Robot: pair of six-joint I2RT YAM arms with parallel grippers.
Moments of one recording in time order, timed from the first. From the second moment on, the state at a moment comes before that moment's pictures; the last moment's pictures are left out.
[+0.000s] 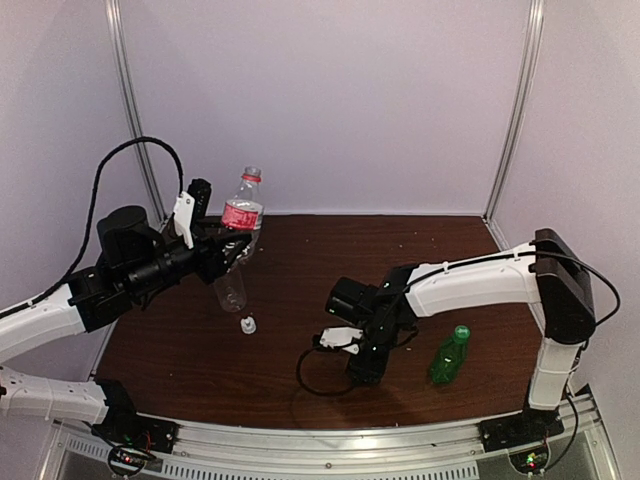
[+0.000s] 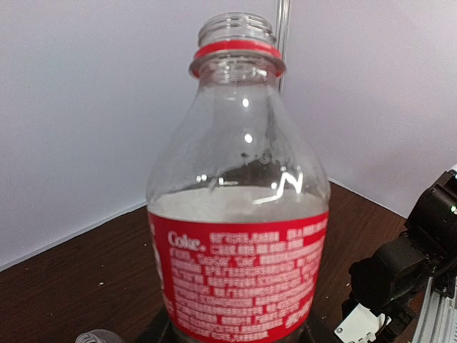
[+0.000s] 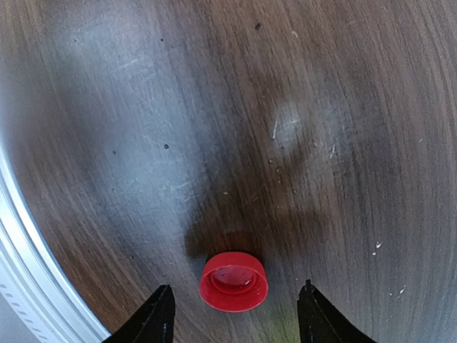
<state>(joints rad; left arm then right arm) -0.77 0.94 0.75 0.10 0.04 -0.06 1.07 1.87 1.29 -0.82 -0.10 -0.16</state>
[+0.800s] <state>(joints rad) -0.77 0.94 0.75 0.10 0.03 -0.06 1.08 1.91 1.30 -0.82 -0.06 -0.16</state>
